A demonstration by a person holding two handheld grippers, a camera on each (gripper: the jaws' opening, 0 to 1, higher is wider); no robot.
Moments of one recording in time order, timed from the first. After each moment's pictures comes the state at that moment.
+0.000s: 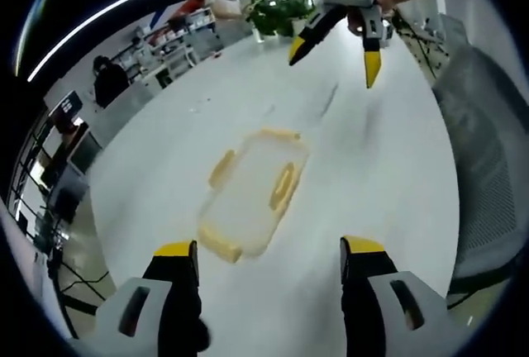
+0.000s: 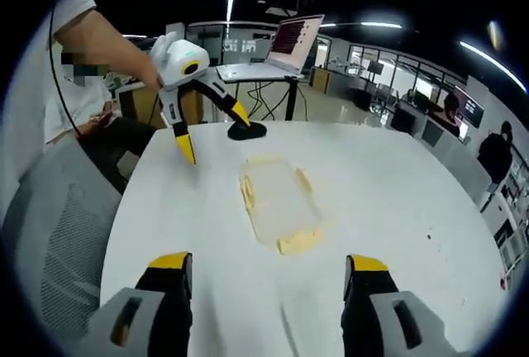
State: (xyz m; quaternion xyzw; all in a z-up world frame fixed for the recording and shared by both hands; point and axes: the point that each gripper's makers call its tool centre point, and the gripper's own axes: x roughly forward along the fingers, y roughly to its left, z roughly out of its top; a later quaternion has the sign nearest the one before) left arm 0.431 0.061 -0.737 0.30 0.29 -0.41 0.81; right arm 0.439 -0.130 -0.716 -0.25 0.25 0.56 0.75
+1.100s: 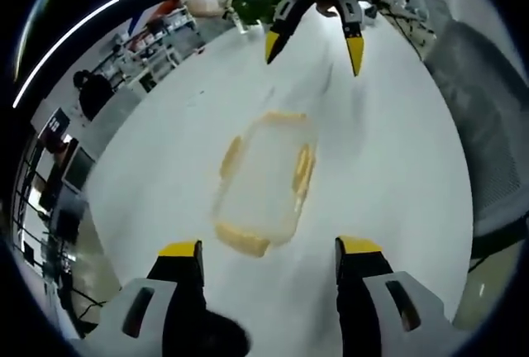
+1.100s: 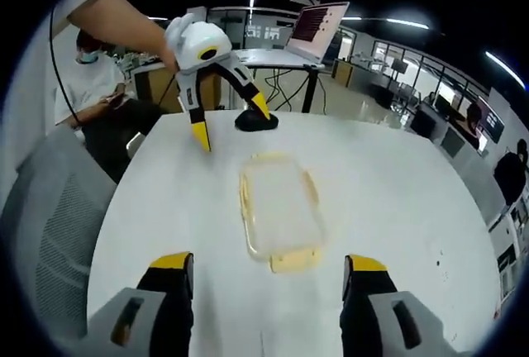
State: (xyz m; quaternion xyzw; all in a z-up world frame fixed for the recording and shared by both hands) left arm 0.458 0.083 -0.744 0.35 0.29 -0.44 0.77; right arm 0.460 -0.099 -0.729 -0.30 0.26 0.59 0.70
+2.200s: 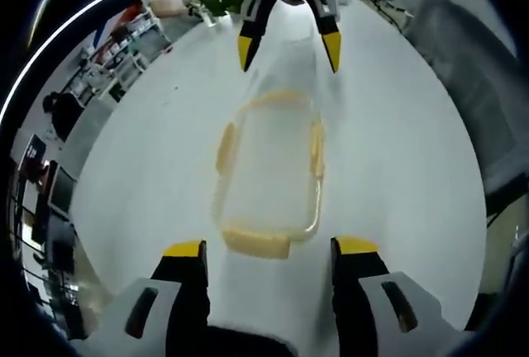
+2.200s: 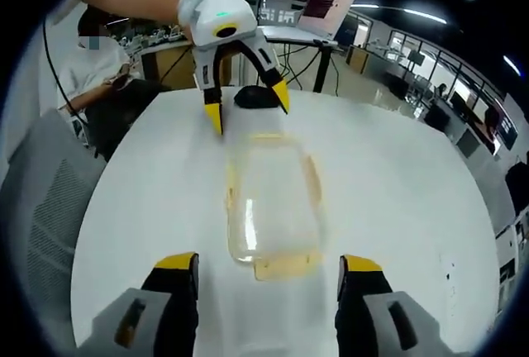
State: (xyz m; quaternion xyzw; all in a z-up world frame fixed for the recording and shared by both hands) left arm 0.484 0.084 -0.772 0.39 0.30 -0.50 0.71; right arm 0.482 -0.081 -0.764 -0.33 0.30 0.60 0.66
